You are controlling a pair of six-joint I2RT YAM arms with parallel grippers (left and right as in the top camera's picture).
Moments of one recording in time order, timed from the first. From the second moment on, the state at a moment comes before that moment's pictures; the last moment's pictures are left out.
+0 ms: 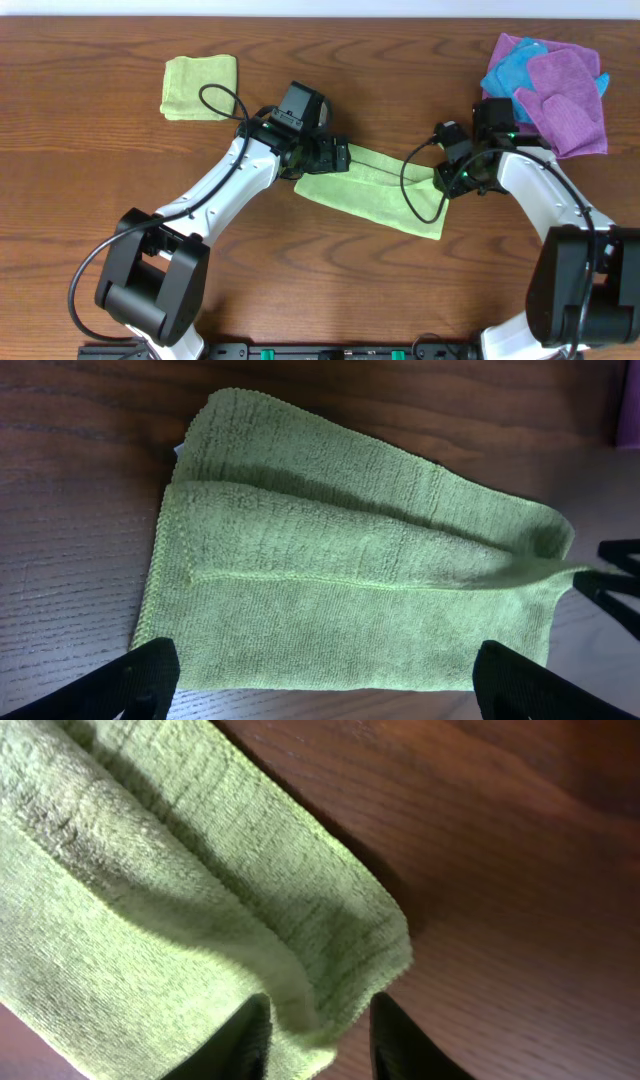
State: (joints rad) left arm -0.50 1.81 1.30 -0.60 0.28 -0.54; right arm 0.00 1.73 1.07 -0.72 -0.18 -0.39
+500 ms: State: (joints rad) left arm -0.50 1.81 1.30 -0.59 0.28 -0.55; right arm 0.00 1.73 1.07 -0.76 -0.11 -0.40
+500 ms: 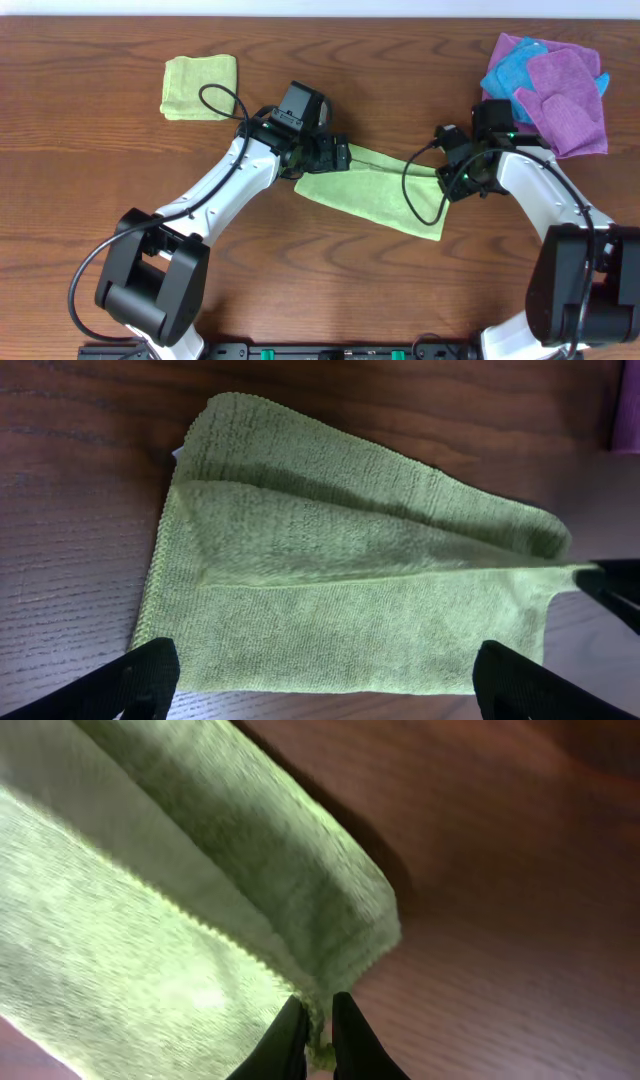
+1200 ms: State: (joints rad) left arm -0.50 1.81 1.30 -0.55 0.29 -0.65; right arm 0.00 1.73 1.07 -0.74 0.03 -0.33
